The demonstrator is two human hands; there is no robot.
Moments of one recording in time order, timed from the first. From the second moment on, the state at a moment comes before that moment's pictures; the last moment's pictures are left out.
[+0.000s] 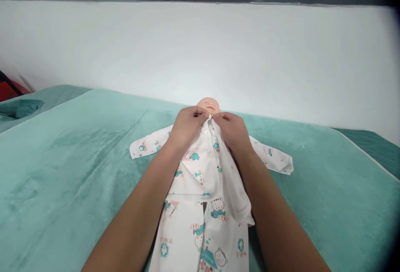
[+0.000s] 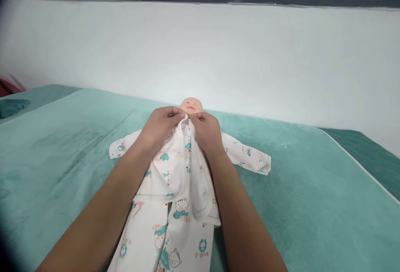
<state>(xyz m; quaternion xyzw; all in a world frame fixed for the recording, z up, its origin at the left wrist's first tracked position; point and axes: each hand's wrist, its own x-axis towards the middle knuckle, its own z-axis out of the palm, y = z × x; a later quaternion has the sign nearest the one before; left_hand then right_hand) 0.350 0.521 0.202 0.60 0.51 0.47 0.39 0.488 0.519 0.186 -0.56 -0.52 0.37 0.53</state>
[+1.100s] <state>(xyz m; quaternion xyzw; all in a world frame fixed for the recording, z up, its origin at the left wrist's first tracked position) 0.350 0.520 0.198 0.57 0.50 0.49 0.44 0.492 0.507 0.191 -0.52 -0.68 0.29 0.43</state>
